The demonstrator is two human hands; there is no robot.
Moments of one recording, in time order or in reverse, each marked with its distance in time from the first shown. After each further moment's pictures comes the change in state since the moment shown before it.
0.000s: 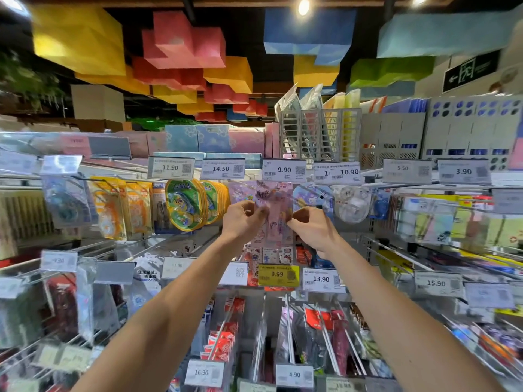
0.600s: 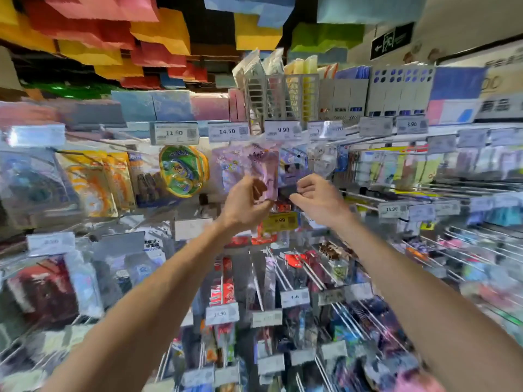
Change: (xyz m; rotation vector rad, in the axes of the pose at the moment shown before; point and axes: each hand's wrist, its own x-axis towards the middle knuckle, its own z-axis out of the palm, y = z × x) left_hand -0.068 0.004 -0.046 0.285 -0.281 0.356; right_hand -0.117 -0.040 0.003 -0.273 0.159 0.003
